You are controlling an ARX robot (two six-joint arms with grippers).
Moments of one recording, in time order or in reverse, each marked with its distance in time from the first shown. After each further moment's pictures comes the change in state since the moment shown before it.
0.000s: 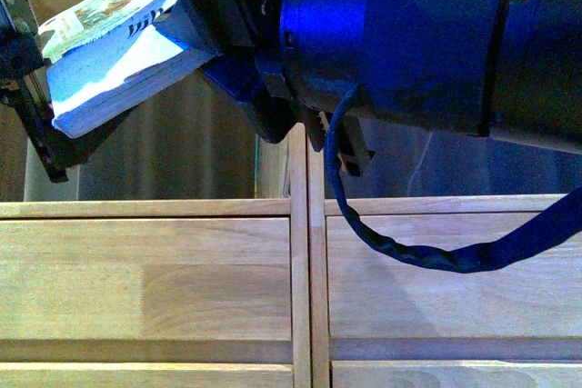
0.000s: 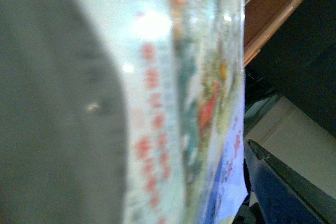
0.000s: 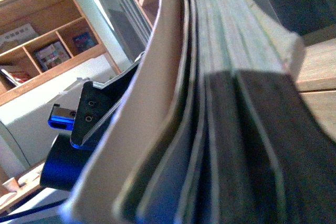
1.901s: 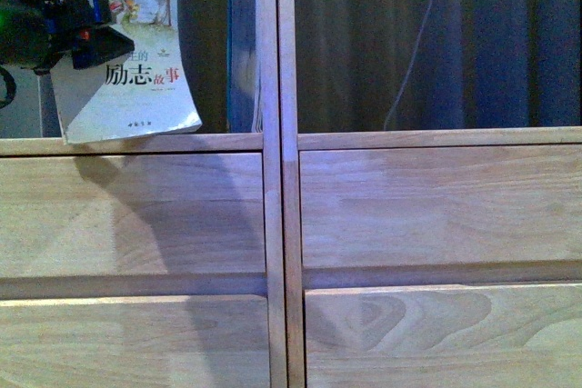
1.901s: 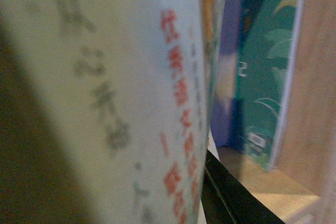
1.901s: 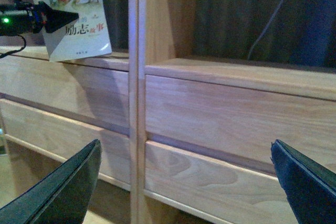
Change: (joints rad) left arm 0.019 0.389 0.683 -0.829 -0.484 1.462; right arm -1.041 -0.893 -0.566 -0.381 -0.412 -0.519
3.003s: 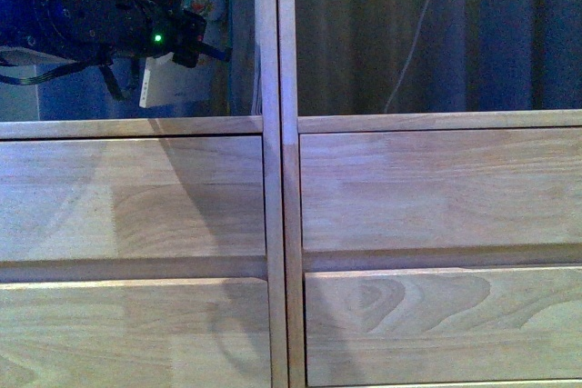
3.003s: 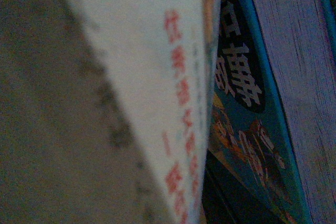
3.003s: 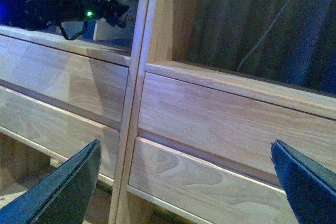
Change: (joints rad) left arm -0.191 0.406 0.608 -0.126 -0.378 0.400; right arm 0.222 -0.163 -0.049 -0.165 0.222 -0.194
